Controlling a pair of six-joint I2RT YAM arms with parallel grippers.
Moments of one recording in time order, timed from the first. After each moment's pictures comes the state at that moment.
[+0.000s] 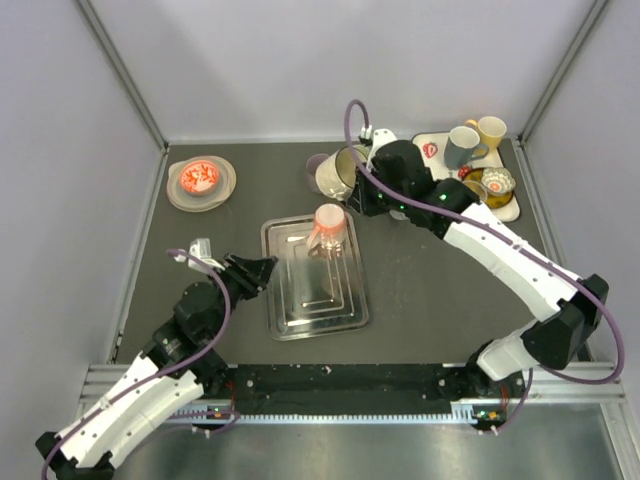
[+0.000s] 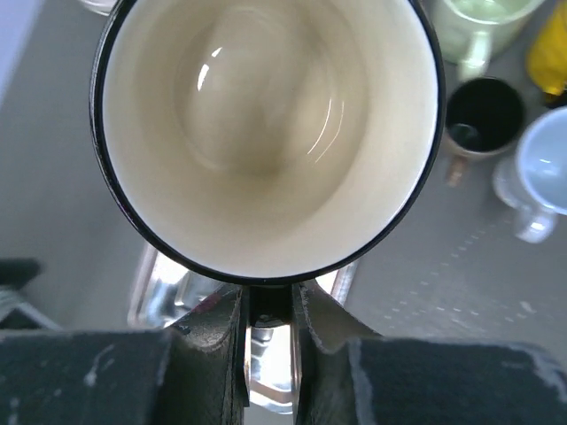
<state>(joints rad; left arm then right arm) -0.72 0.33 0.39 -0.16 -0.32 -0.93 0.74 1.44 1.51 -0.61 0.04 0.36</state>
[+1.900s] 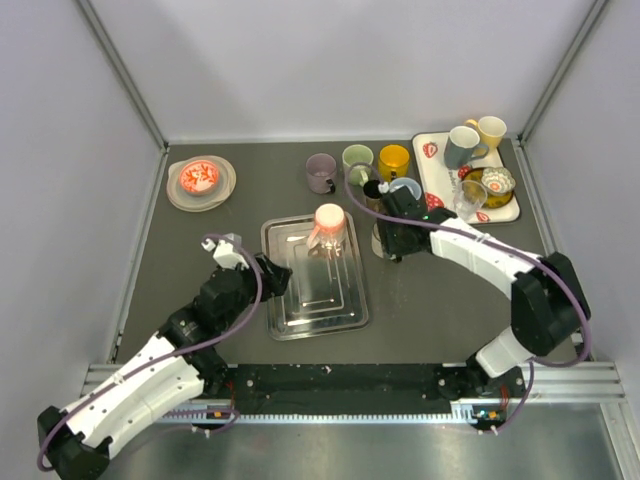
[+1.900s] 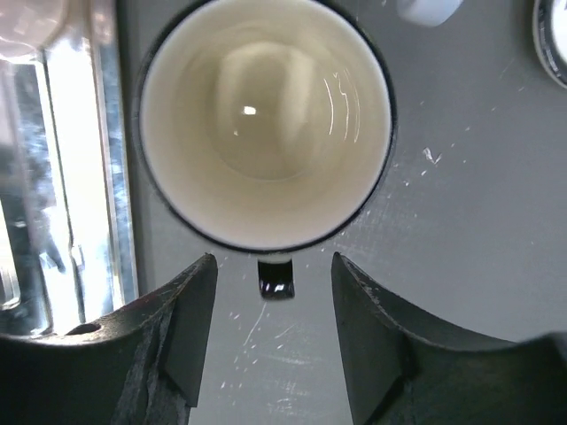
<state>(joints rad) -0.72 0.53 0.42 -0.27 -0.29 -0.78 0.59 1.57 1.10 -0.60 0.24 0.32</state>
